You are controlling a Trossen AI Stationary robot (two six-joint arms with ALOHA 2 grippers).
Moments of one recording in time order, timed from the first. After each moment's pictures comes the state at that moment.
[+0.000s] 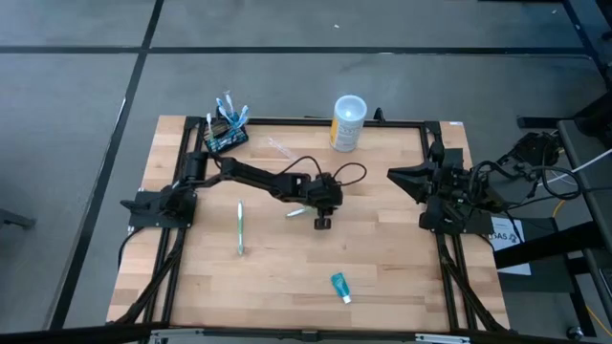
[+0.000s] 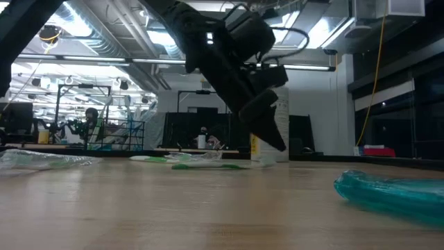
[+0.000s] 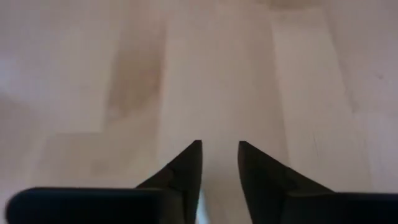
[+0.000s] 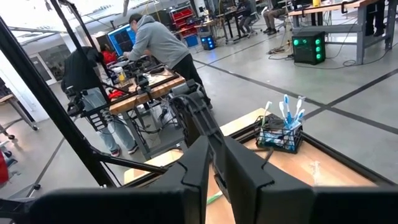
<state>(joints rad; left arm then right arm) 0.04 2.12 1.41 -0.11 -0.07 0.08 0.68 1.08 1.44 -0.52 0.92 0.46</state>
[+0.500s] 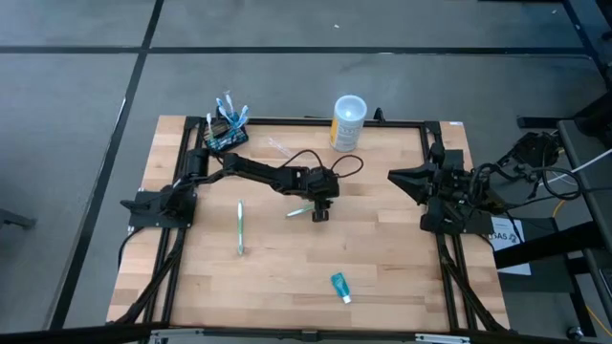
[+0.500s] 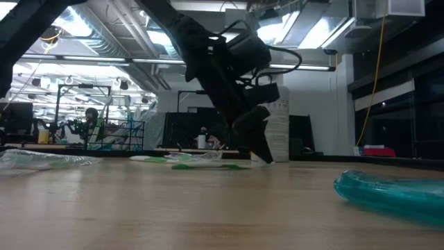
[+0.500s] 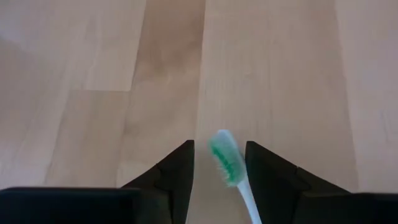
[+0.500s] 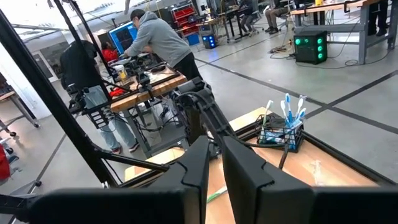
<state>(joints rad) 0.10 2.13 1.41 -0.17 -0.07 0.07 0.69 1.08 1.44 -0.53 0.92 0.46</state>
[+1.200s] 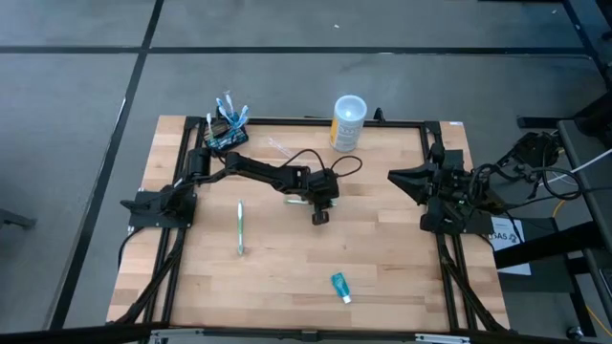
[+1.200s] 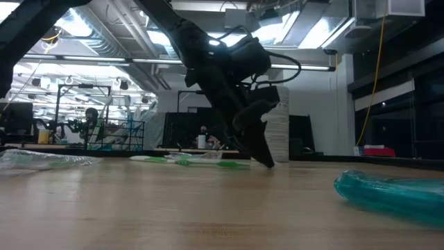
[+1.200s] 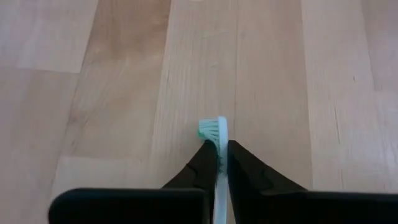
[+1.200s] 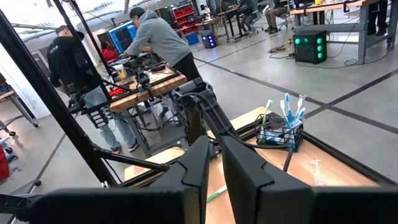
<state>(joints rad) 0.11 2.15 1.41 -0.18 0.08 -0.03 0.69 1.08 1.44 -0.53 0.93 0.46</state>
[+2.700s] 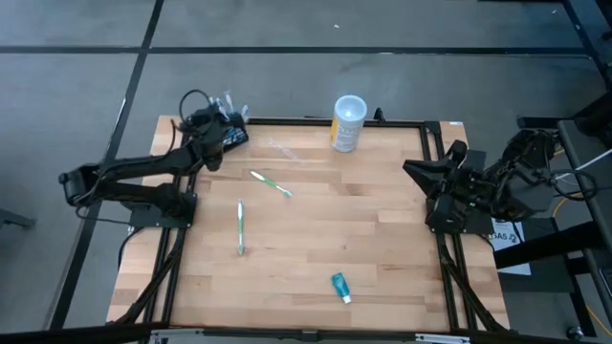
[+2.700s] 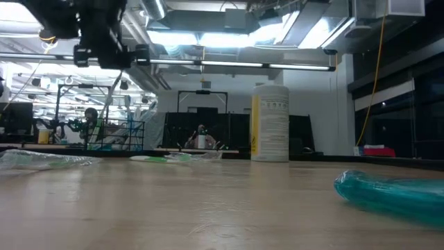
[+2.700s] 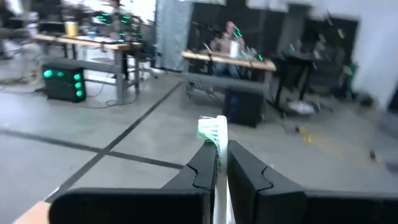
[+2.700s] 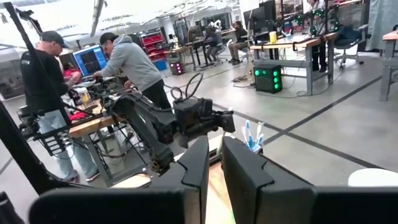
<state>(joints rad) 0.51 1.03 0.51 0.39 -1.24 -0.28 0.82 1.07 1.44 -0.44 1.24 0.32</state>
